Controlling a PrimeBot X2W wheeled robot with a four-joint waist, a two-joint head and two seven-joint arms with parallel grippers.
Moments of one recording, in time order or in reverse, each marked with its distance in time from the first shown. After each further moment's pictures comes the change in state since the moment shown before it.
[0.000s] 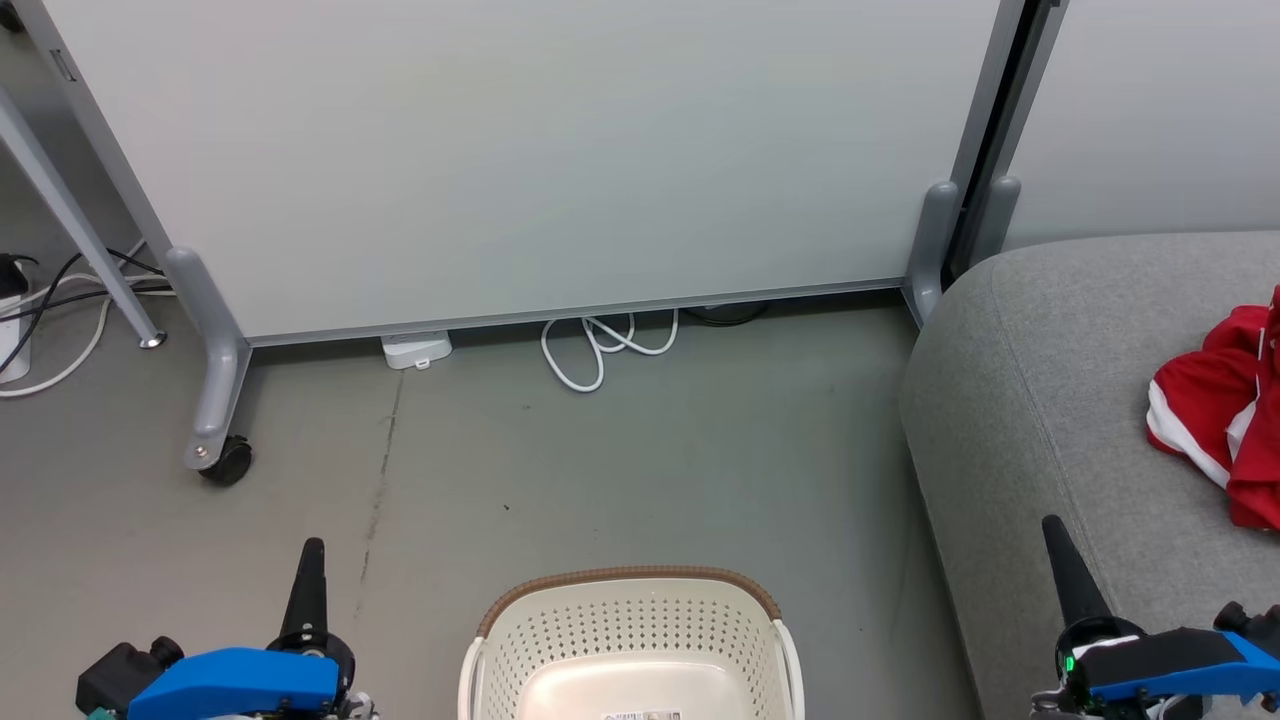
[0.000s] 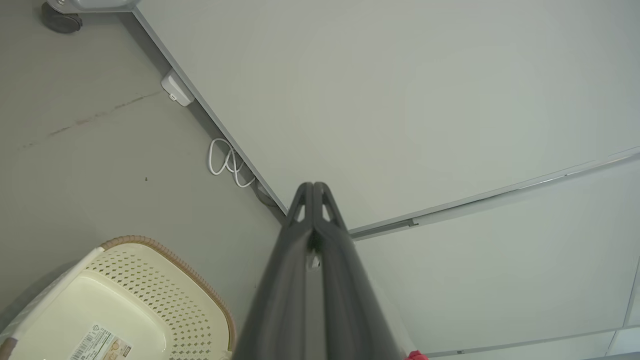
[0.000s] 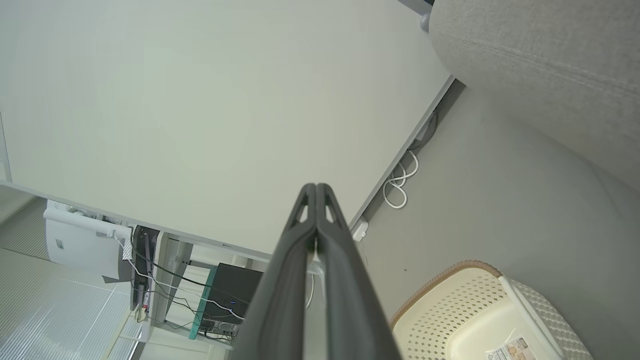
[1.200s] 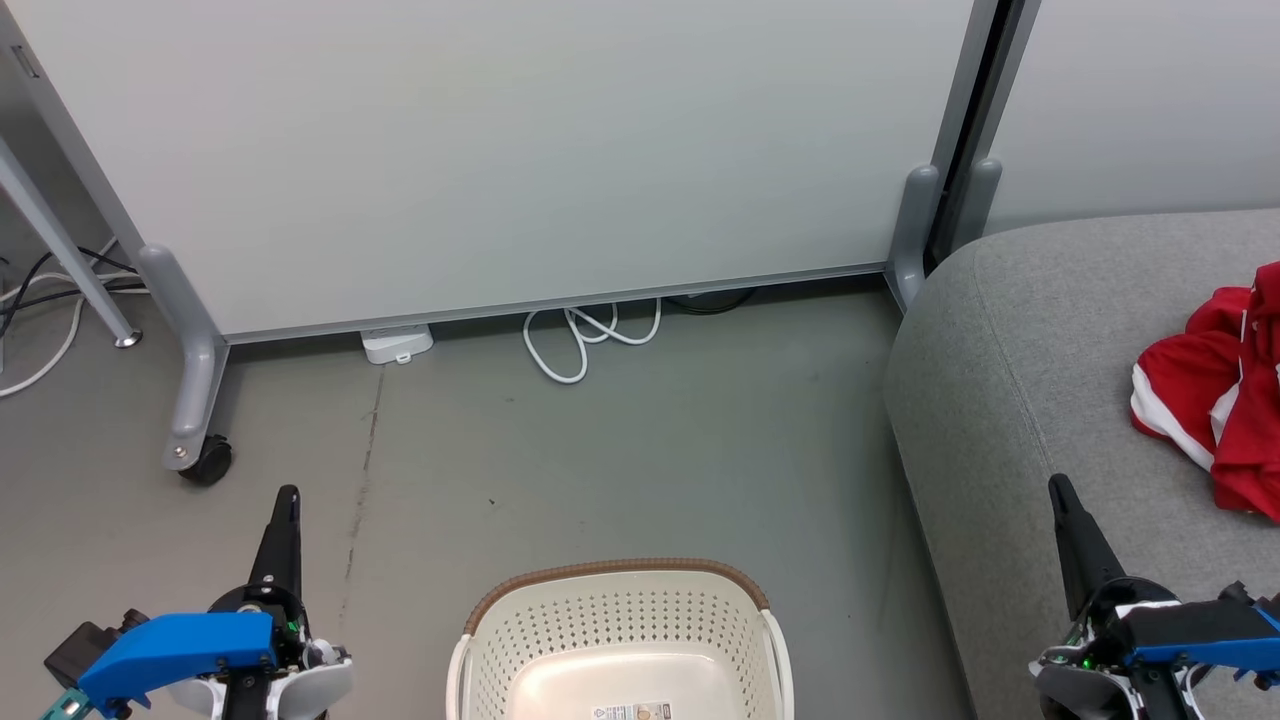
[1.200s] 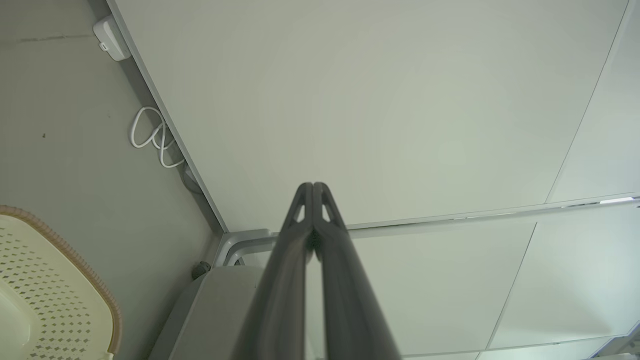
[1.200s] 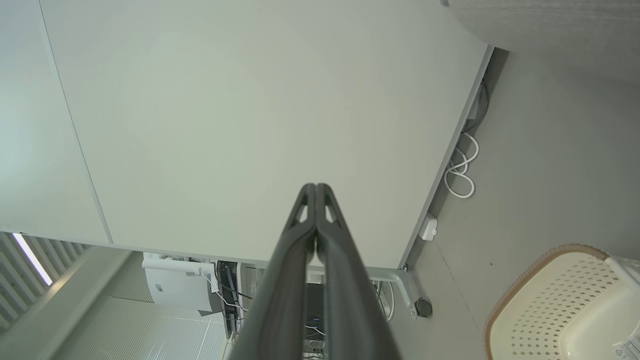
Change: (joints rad) left arm -0.053 -0.006 0.060 -0.058 -0.299 0.000 0.081; right arm -0.047 -0.004 -0.009 -0.017 0.315 0.000 0.054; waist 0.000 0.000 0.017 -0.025
